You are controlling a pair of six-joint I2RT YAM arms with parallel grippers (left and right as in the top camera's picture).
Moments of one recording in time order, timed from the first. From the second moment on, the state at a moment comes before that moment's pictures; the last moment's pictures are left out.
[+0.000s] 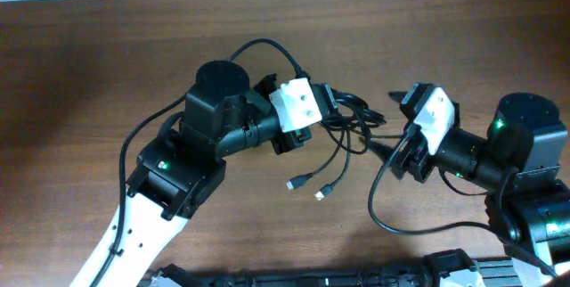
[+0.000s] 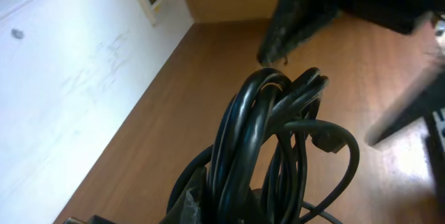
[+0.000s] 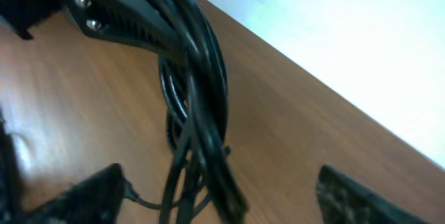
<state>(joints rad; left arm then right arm) -0.61 1.22 1.29 -0.46 0.50 0.50 0.12 0.85 1.13 -0.77 -0.69 -0.43</state>
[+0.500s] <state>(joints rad) -0.62 1.22 1.29 -0.43 0.49 0.42 0.12 0.84 1.13 -0.76 -0.66 -0.35</state>
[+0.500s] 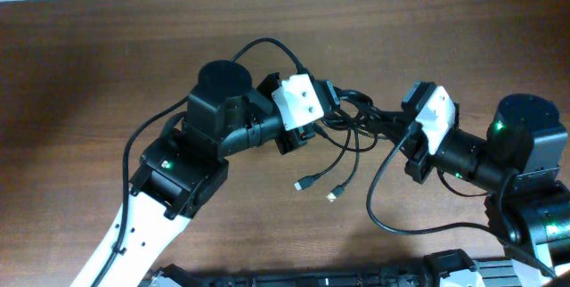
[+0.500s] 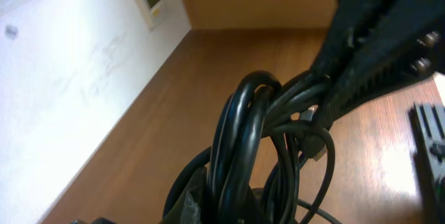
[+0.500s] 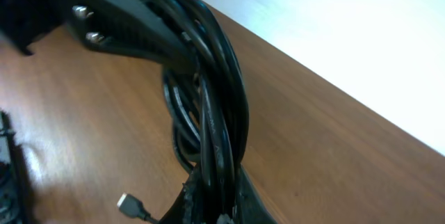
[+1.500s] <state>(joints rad) -0.61 1.15 1.29 -0.44 -0.04 -0.18 0.12 0.85 1.13 -0.79 -0.32 0.06</state>
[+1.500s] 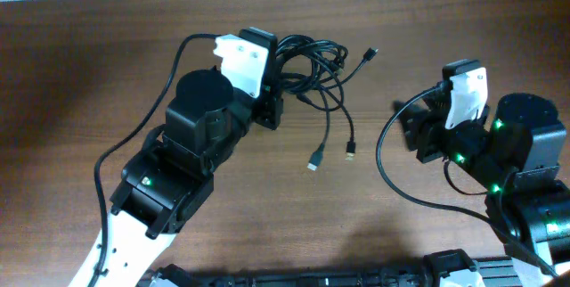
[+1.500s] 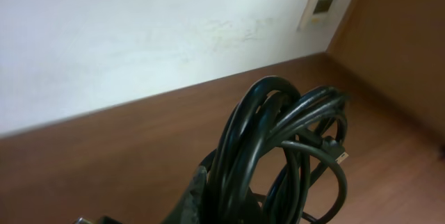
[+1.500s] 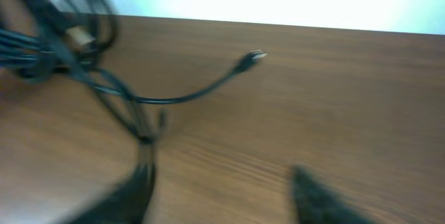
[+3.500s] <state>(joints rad) -0.56 1.20 1.29 -0.30 0.41 -0.54 0.12 0.91 1.13 -0.52 -0.48 0.07</state>
